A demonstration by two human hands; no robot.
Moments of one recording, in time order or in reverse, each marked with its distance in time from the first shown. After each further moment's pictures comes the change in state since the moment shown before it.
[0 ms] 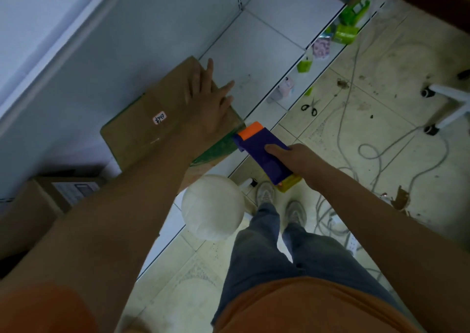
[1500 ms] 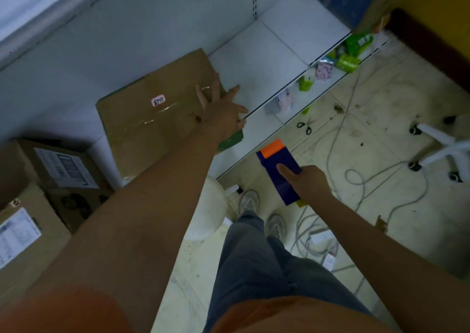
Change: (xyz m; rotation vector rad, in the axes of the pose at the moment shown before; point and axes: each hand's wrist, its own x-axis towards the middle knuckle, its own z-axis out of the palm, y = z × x) left_hand -0.017 0.045 0.026 0.210 -0.107 -0.079; right_hand 0.011 0.074 -0.024 -0.371 0.226 -0.133
